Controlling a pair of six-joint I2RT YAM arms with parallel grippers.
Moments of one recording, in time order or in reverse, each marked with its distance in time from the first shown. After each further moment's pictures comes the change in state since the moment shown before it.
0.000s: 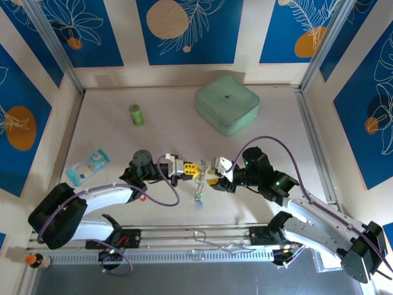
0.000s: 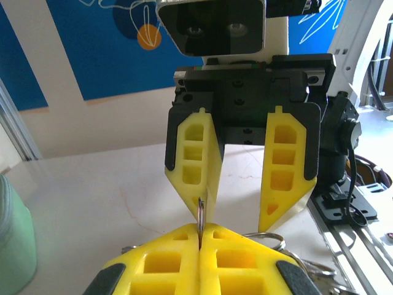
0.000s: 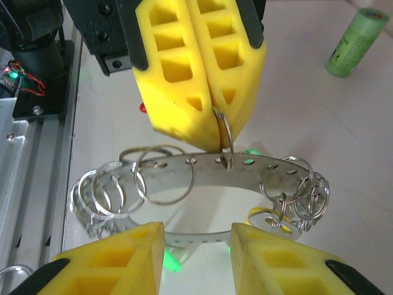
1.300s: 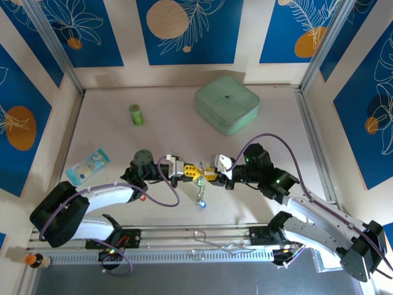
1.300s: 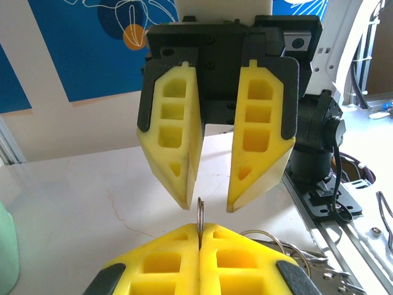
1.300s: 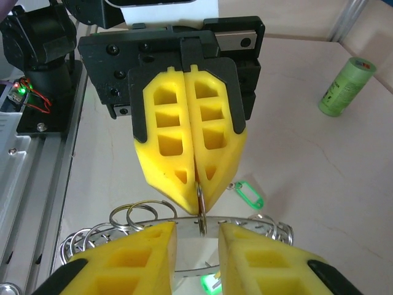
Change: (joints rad) left arm 0.000 0.016 0.000 -0.003 0.043 0.009; right arm 0.003 0.022 0.048 0.029 -0.042 -0.043
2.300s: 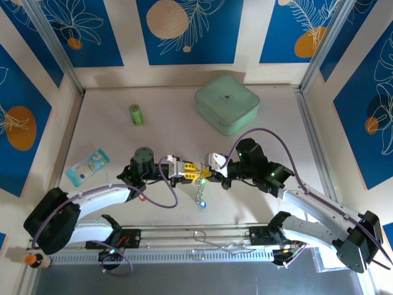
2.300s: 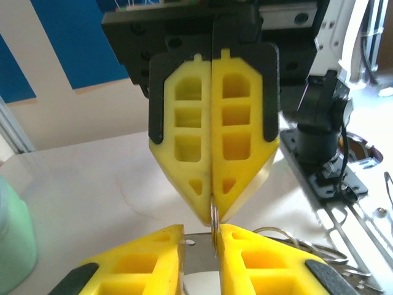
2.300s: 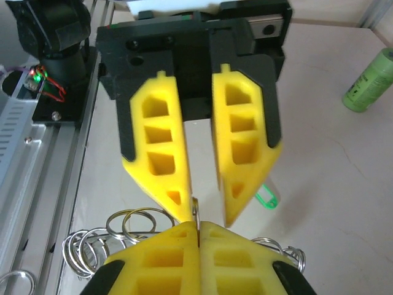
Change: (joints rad) left arm -0.002 -0.093 0.060 -0.288 -0.037 0.153; right arm 0.033 0.105 0.122 -0.124 -0.003 -0.063
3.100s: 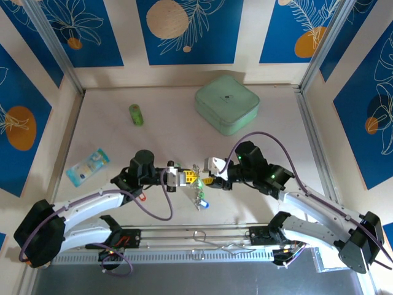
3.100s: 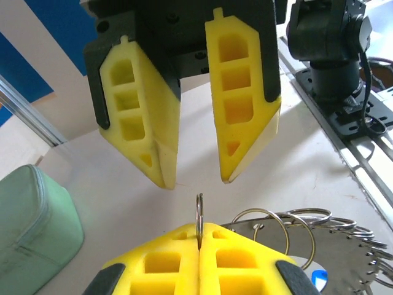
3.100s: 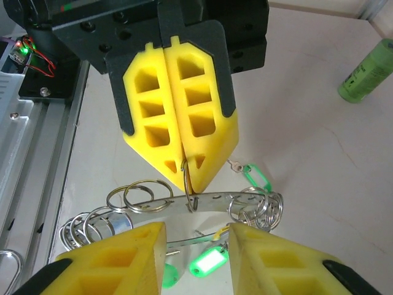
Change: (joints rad) left arm -0.048 -0.123 -0.024 -0.219 -0.150 0.309; right arm 0.014 -0.029 -0.053 0.008 0.055 -0.044
